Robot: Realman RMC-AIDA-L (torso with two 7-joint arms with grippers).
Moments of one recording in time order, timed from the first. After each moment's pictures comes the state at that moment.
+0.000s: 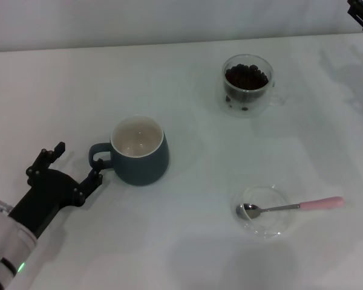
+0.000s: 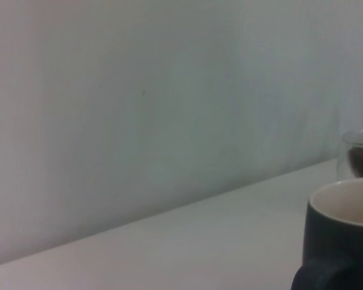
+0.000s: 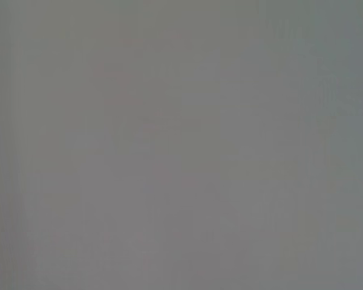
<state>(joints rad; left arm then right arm) -0.32 -2.08 2.69 0.29 -0.79 1.04 -0.01 0.51 2.01 -0.58 -0.26 2.16 0.98 -2.49</state>
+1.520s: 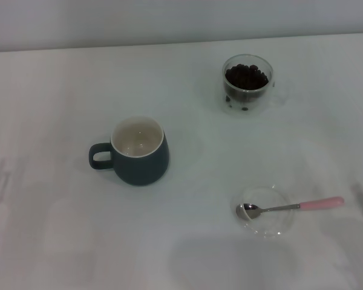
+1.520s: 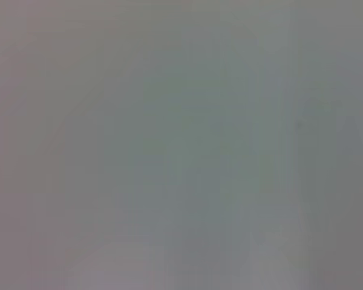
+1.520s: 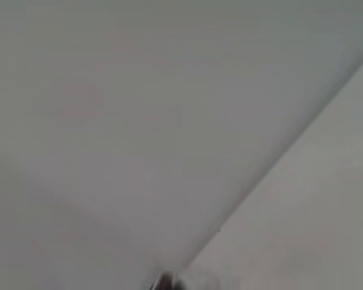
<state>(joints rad) -0.18 -2.08 2.68 0.18 -1.16 1.48 -0.02 0.05 2.01 -0.65 0.35 2.10 1.65 -2.17</state>
